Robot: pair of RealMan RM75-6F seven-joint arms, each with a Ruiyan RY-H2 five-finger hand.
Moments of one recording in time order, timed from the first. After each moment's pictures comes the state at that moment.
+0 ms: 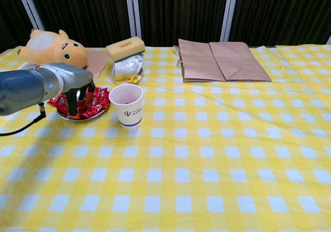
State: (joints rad) left arm -1.04 -1.66 -0.13 -1.34 0.30 1.04 1.04; right arm 0.08 -1.17 0.03 -1.38 -1.62 1.59 0.57
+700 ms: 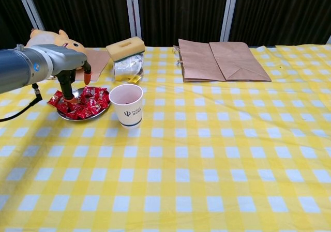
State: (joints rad) left arm -1.02 -1.56 -0.15 -1.42 0.36 1.05 1.00; right arm 0.08 -1.18 0.04 -1.37 -1.62 1.60 0.58
